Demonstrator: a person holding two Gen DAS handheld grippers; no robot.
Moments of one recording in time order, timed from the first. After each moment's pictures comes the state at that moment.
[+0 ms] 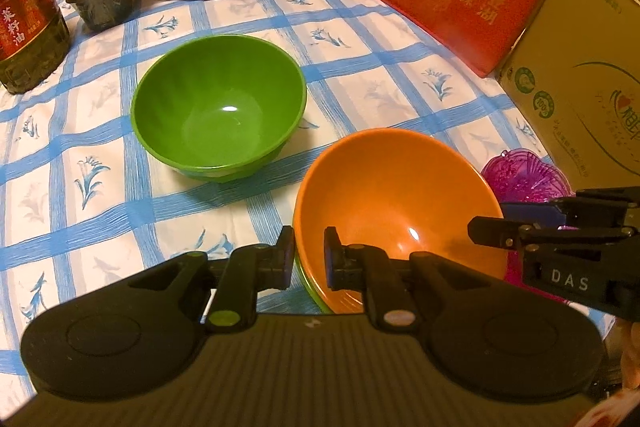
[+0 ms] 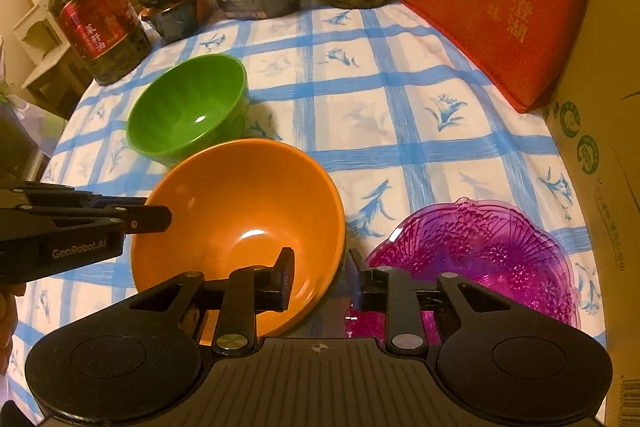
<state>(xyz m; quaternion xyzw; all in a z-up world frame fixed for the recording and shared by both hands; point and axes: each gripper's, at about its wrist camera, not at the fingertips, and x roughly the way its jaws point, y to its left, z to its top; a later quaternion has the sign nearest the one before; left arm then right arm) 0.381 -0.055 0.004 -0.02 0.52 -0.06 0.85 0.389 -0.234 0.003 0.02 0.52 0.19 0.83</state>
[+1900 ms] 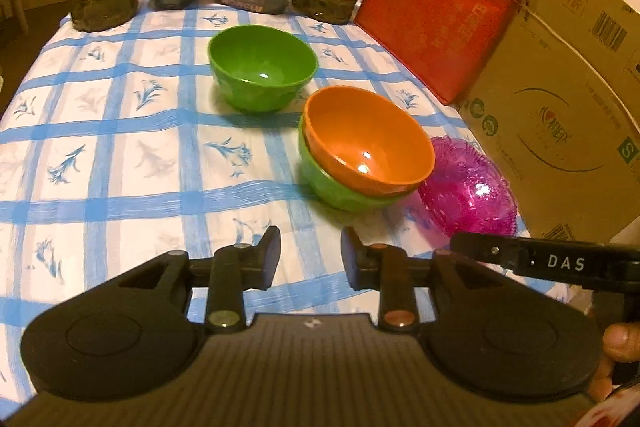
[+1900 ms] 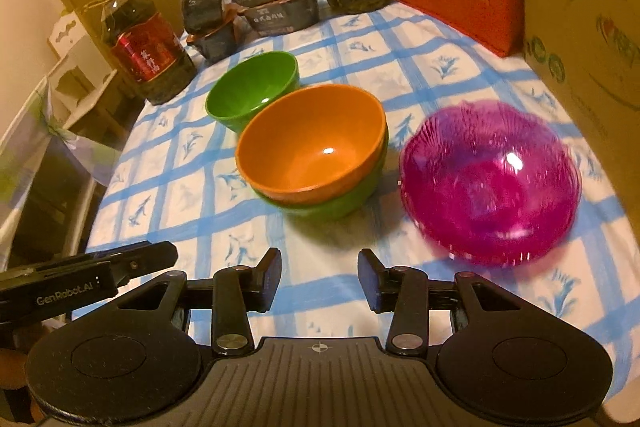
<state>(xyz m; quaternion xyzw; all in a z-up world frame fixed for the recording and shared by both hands) 0.206 -0.027 0.038 -0.12 0.44 -0.04 0.89 0.251 -0.256 0.037 0.13 0.50 0.19 0.84</state>
